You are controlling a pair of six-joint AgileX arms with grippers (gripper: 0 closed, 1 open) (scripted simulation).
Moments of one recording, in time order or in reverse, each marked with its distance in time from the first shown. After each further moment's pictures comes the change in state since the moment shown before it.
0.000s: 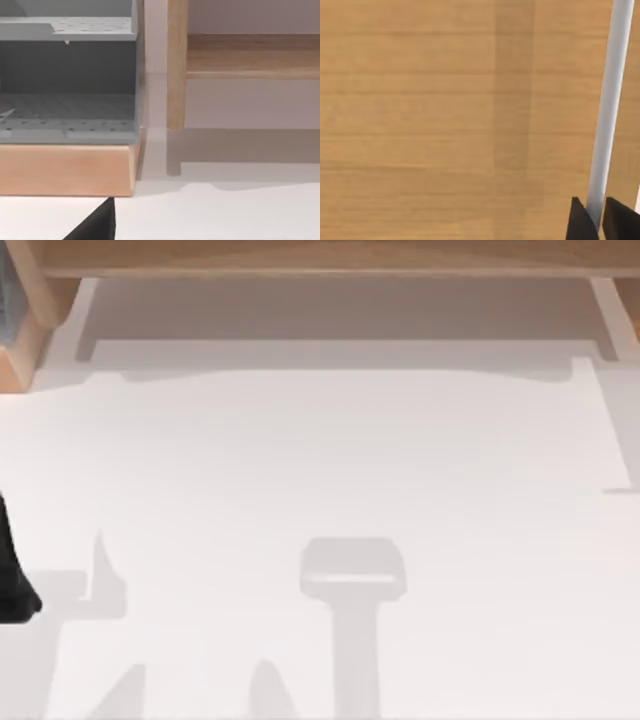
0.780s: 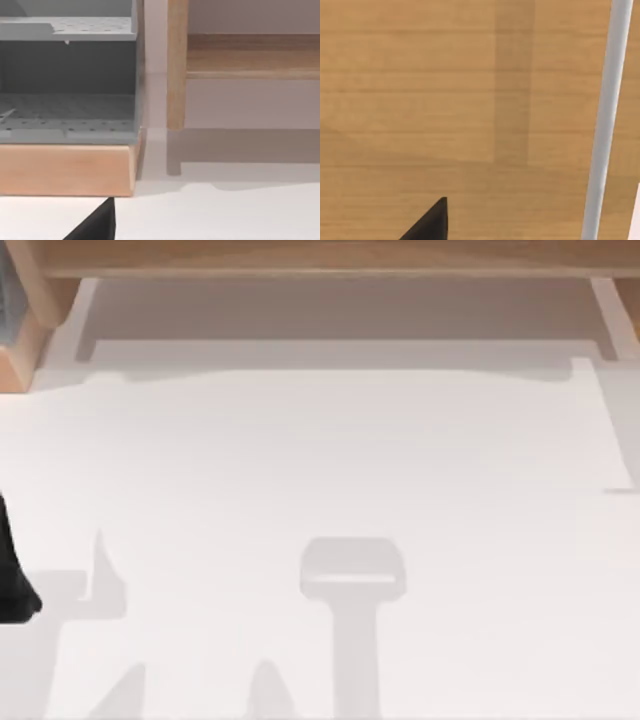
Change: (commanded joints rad) left arm 0.000 0.000 0.000 0.000 0.000 0.000; right arm 0.000 0.000 0.000 0.000 0.000 0.000
